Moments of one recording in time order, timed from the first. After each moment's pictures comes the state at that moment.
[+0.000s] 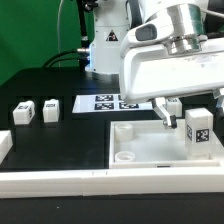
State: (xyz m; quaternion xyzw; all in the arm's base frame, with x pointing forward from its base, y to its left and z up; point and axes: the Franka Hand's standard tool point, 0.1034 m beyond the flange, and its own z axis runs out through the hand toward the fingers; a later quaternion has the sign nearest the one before) arm 0.610 0.109 0.080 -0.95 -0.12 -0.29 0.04
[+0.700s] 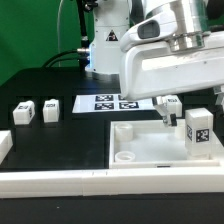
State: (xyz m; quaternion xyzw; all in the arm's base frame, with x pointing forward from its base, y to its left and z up) arm 0.602 0.115 0.082 -0.98 -0.13 -0.14 0.05
